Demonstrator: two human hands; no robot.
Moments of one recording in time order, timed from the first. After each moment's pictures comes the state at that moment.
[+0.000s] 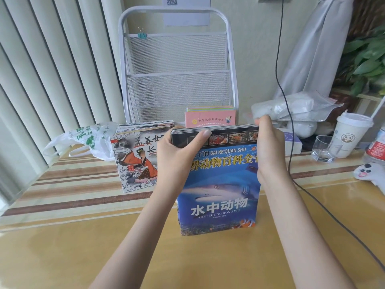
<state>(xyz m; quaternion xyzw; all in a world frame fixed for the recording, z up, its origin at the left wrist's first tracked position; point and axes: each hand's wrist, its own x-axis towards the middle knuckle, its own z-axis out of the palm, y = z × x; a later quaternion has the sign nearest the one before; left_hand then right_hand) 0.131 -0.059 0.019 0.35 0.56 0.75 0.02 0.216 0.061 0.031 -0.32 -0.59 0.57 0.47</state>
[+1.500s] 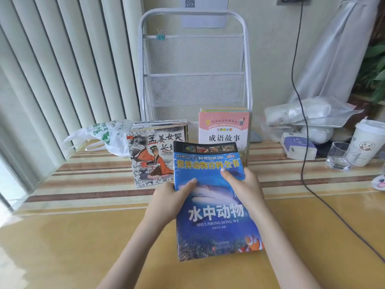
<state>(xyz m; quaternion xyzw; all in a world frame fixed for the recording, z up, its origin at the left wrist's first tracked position) 0.092 -0.101 -0.070 0.23 0.85 0.45 0.13 0.184 0.076 -0.095 -0.29 -0.71 0.55 0.34</state>
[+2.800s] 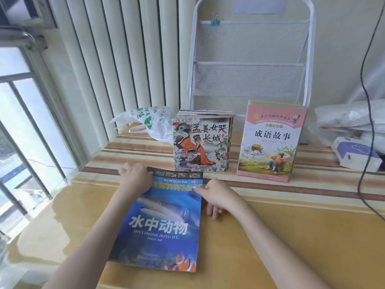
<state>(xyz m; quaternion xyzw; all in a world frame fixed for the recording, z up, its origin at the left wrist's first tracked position) -0.035 -0.210 -0.095 0.08 0.99 0.10 0.02 0.098 -0.033 -0.095 -0.19 -0.91 0.36 -0.10</state>
